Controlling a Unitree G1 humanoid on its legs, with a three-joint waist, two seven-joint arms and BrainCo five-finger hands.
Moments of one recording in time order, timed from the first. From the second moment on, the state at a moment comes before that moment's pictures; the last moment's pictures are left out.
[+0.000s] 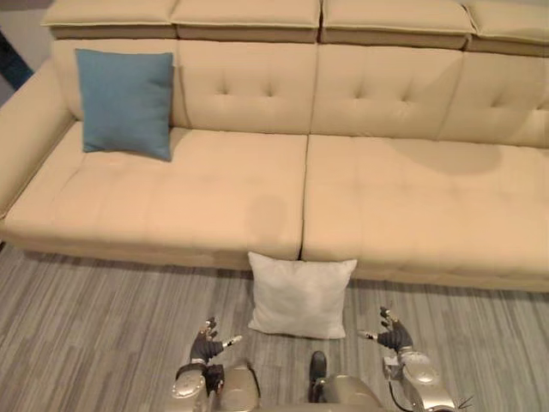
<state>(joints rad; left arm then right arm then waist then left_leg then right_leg) 0.10 0.10 0.04 0.83 -0.13 -0.18 0.02 0.08 -0.18 -0.03 0.78 0.04 -0.15 -0.02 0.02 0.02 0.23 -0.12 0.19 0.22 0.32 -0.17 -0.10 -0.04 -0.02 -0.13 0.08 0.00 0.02</state>
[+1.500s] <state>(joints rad) -1.05 0.20 0.04 0.62 -0.42 -0.22 0.33 -1.12 -0.21 0.09 0.66 0.25 -0.14 -0.41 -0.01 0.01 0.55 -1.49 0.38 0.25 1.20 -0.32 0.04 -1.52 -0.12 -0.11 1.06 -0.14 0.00</state>
